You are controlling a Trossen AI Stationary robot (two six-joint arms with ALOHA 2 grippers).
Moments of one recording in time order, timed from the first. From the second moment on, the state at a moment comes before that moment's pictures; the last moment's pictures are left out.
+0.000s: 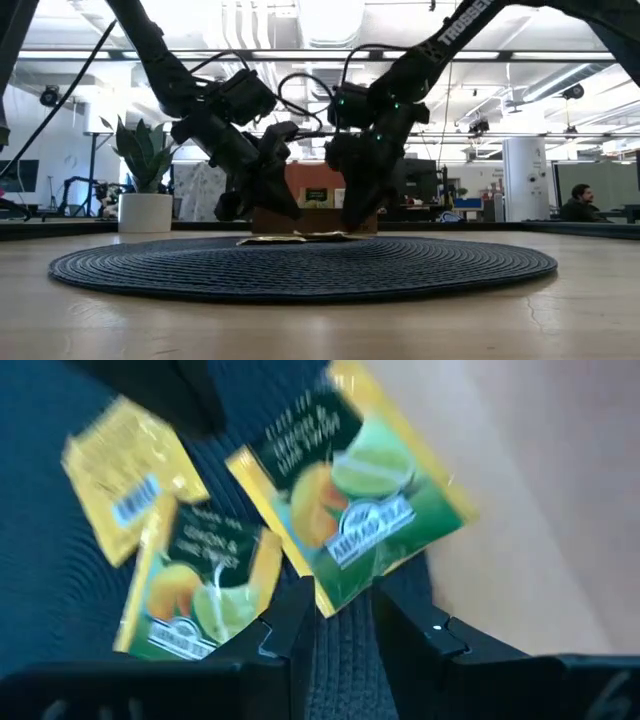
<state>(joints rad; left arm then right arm) 0.35 1.70 0.77 0.24 0.31 -0.66 -0.36 2.00 1.30 -0.46 -0.32 0.21</state>
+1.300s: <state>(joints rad) 0.35 1.70 0.77 0.21 0.15 -0.63 -0.29 2.04 1.33 -0.26 -0.42 0.20</state>
